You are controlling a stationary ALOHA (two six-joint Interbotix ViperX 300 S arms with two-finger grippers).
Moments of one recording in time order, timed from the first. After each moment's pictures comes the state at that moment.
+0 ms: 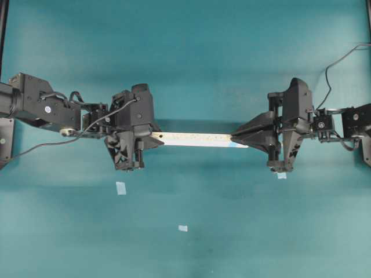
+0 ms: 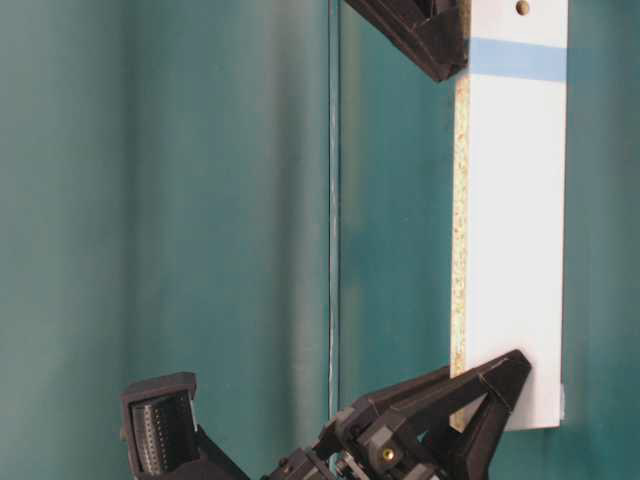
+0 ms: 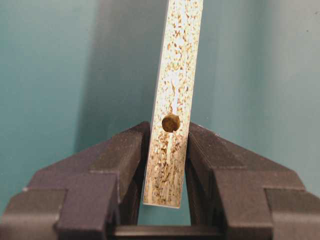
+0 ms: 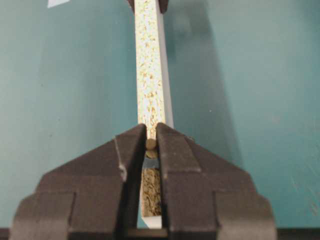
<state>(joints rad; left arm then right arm) 0.01 0.10 0.81 -0.06 -0.12 -0.03 -0.02 0.02 1.14 -0.02 -0.75 0.38</state>
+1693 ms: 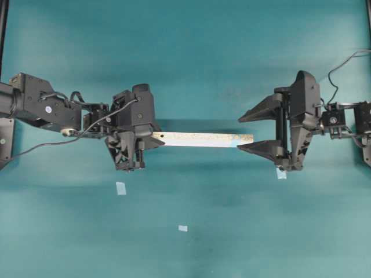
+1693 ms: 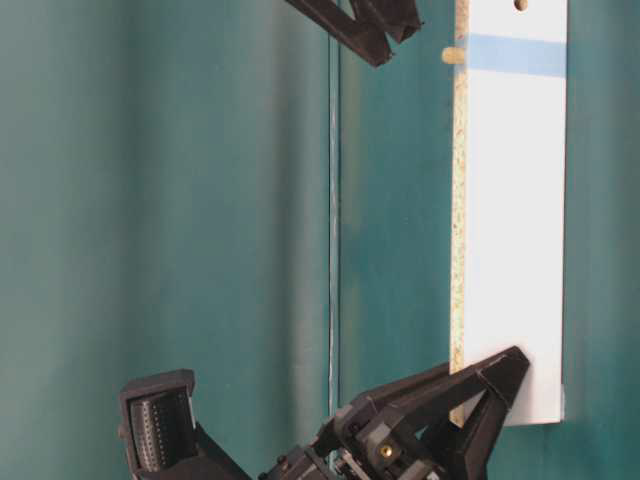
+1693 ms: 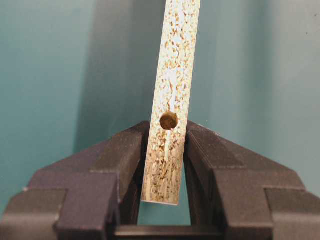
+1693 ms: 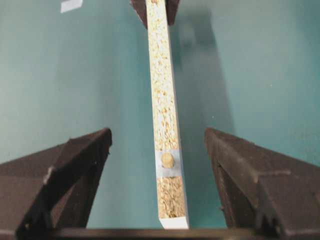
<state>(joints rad) 0.01 0.10 0.80 -0.06 -0.11 -0.03 -0.01 -0.18 1.14 -0.02 -0.60 0.37</state>
